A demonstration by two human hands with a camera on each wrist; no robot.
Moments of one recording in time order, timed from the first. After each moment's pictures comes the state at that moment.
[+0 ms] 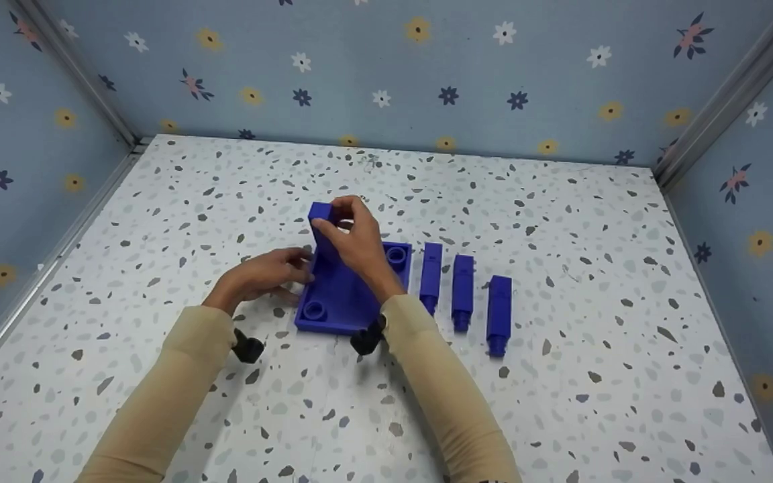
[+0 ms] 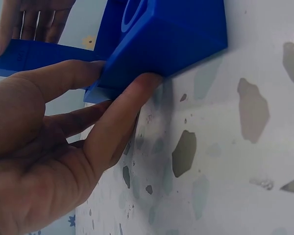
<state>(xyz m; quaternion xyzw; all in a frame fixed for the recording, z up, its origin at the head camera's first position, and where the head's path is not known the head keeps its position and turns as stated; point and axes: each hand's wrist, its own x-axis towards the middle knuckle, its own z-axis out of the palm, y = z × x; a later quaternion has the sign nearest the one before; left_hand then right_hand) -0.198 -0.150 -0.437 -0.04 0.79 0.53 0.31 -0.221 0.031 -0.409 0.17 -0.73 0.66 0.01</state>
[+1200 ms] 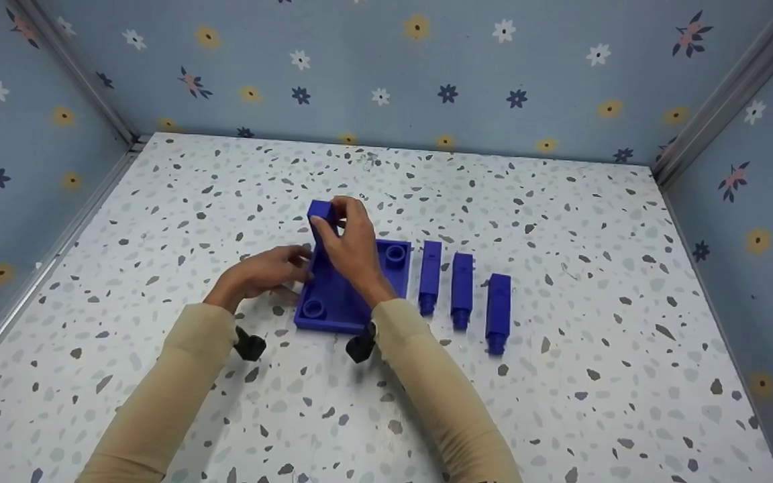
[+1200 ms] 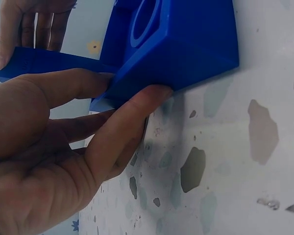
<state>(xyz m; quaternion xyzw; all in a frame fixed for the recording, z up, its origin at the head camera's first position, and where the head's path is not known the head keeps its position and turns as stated) -0.198 -0.146 -0.433 -0.05 0.79 0.52 0.32 -0.231 0.020 -0.440 0.17 -0.76 0.61 0.13</state>
